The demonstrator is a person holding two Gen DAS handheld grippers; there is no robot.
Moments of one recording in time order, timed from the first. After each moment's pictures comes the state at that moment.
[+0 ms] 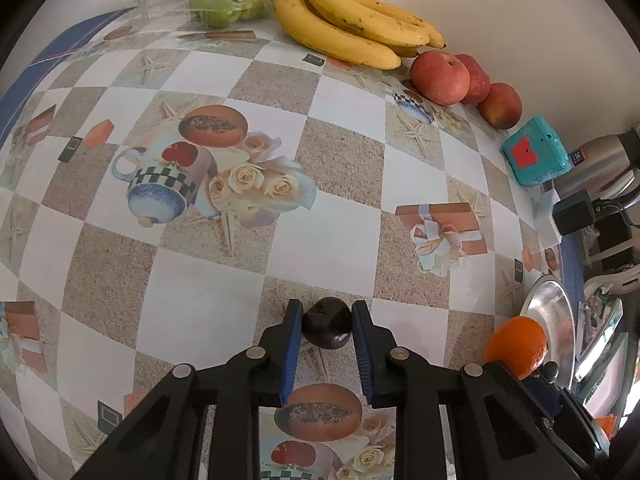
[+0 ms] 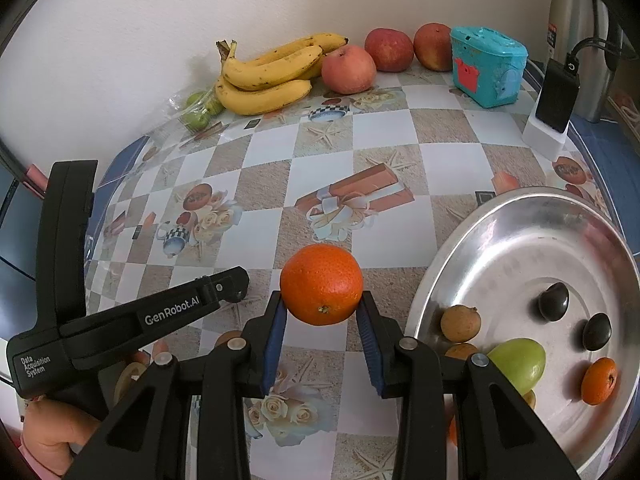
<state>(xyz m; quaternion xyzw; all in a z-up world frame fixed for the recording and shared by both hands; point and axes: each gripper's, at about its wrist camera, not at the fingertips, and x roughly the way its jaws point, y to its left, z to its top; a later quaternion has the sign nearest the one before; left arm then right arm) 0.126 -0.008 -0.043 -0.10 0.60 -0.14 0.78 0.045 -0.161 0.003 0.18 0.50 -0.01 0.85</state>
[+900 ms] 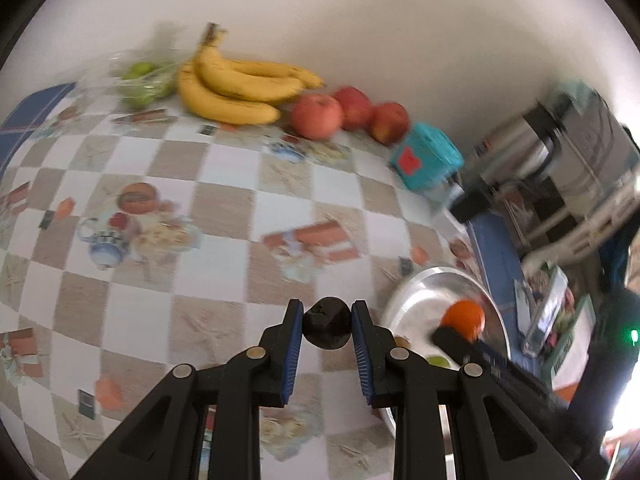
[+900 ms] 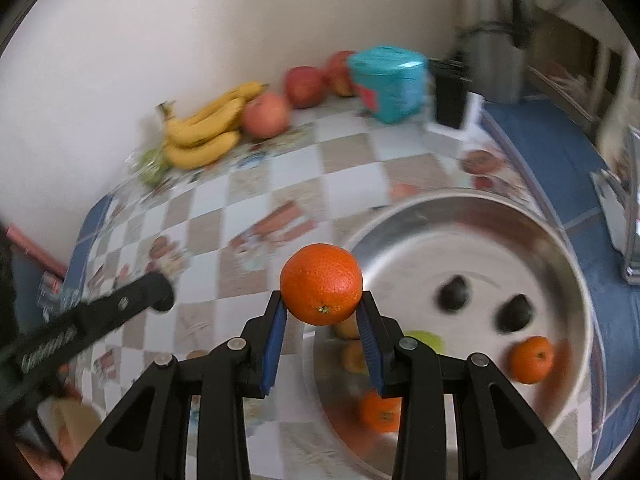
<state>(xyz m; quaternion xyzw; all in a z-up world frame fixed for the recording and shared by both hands) 0.081 -0.061 0.038 -0.08 0.53 -0.25 0.81 0.004 -0.230 0.027 0.23 0.46 -0.11 0.85</state>
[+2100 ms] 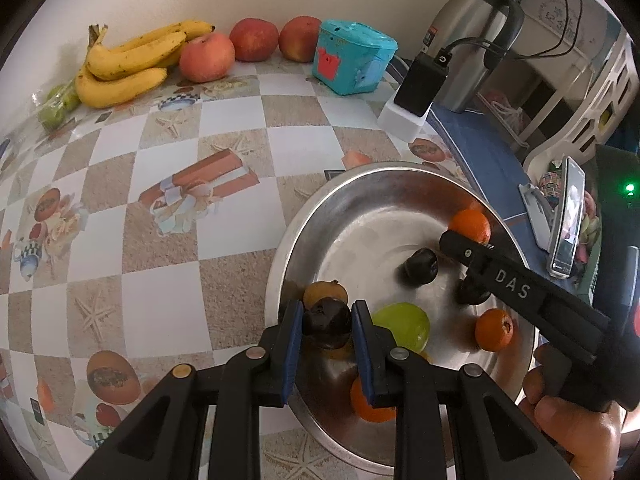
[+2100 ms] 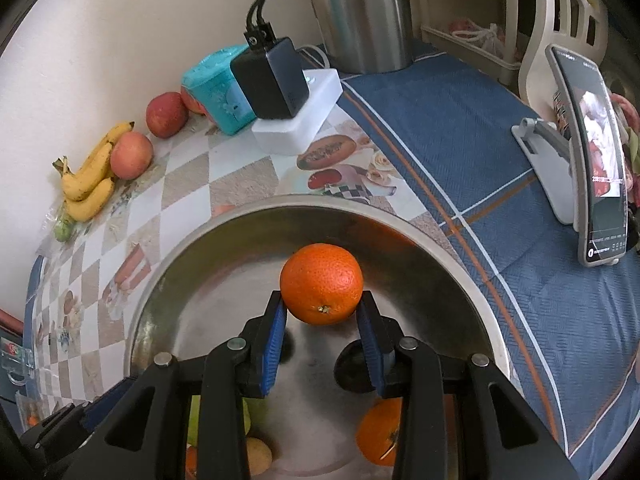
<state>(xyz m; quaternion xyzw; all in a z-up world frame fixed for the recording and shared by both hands) 0.039 -0.164 -0.011 0.04 0.55 -0.29 0.78 -0.017 -0.335 -0.029 0.26 0.46 -0.22 0.82</state>
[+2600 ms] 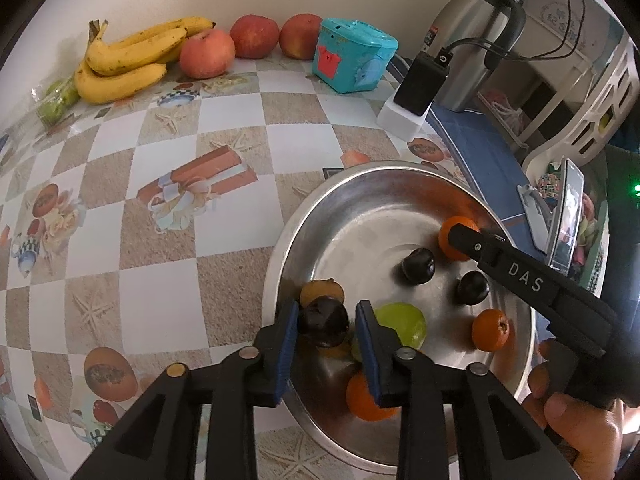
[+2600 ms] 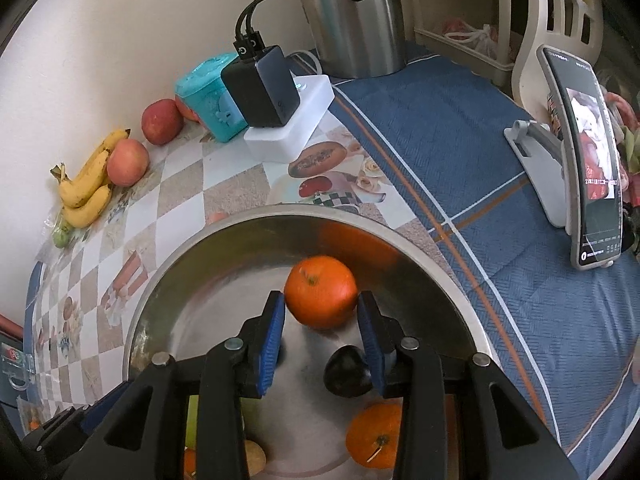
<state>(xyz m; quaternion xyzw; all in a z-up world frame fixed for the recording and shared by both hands) 0.039 -0.164 -0.010 0.03 0.56 -0.29 0.78 -0.022 -0.339 -0.024 0.27 0.45 -0.22 0.82</state>
